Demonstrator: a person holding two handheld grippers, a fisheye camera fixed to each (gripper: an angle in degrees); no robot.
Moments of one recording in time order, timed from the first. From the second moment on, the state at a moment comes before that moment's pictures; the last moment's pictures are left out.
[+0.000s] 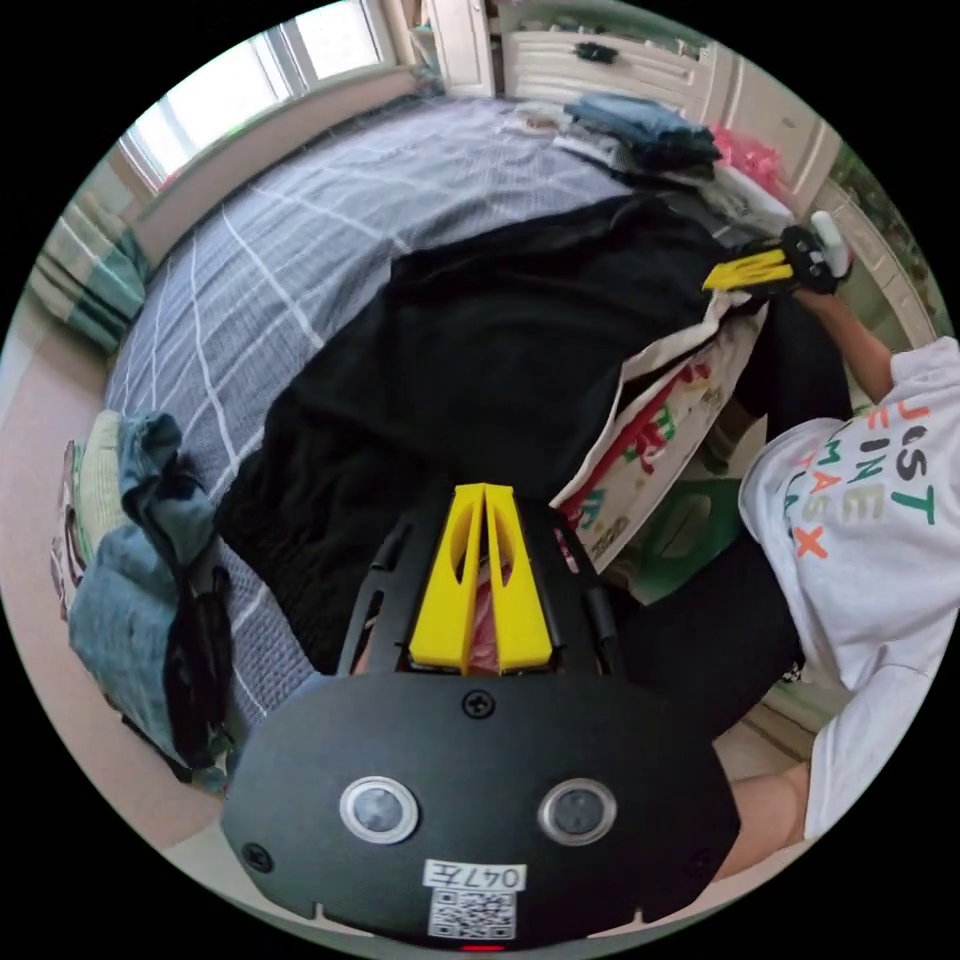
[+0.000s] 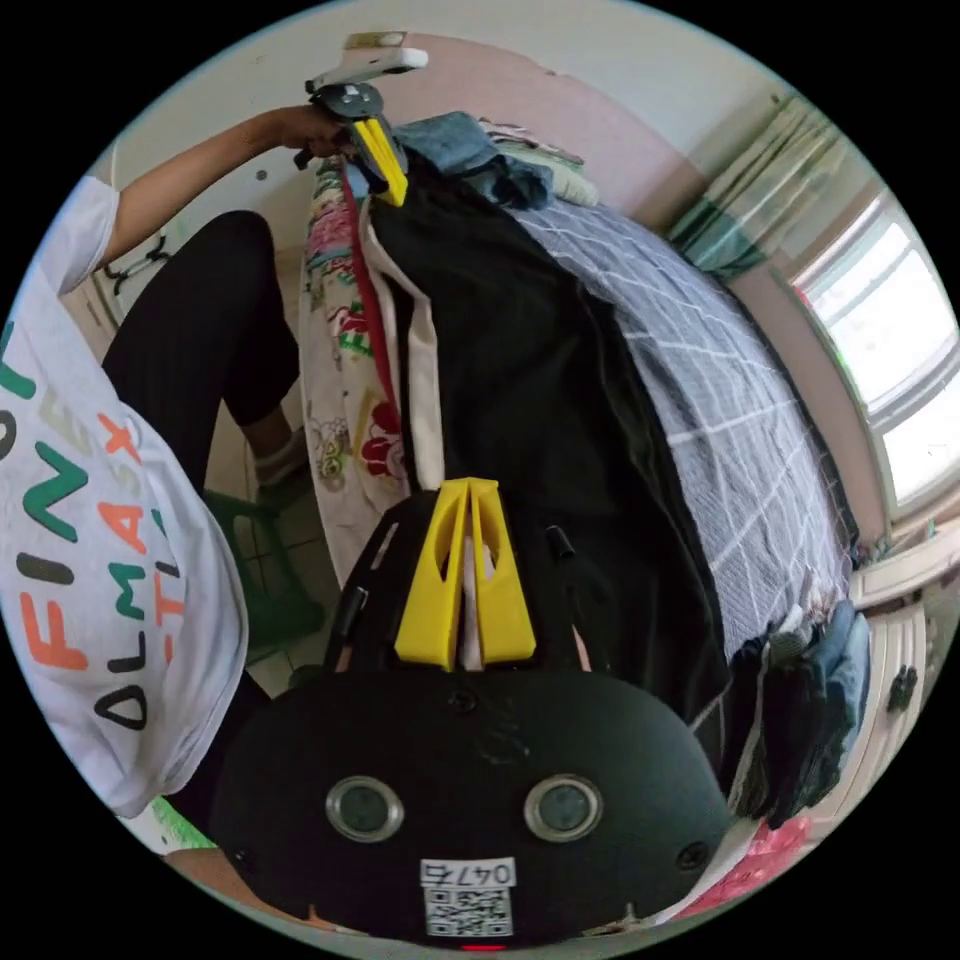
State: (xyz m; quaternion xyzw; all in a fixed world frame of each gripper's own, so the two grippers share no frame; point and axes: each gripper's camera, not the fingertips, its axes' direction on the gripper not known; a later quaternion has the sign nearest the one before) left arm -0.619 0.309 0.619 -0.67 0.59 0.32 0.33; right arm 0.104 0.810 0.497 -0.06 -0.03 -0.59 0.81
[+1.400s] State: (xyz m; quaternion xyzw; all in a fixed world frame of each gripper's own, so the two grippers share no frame) left arm -0.209 0.358 0.456 -0.59 0.70 0.28 0.29; right arm 0.441 0.689 0.531 -0.04 0.01 -0.38 0.92
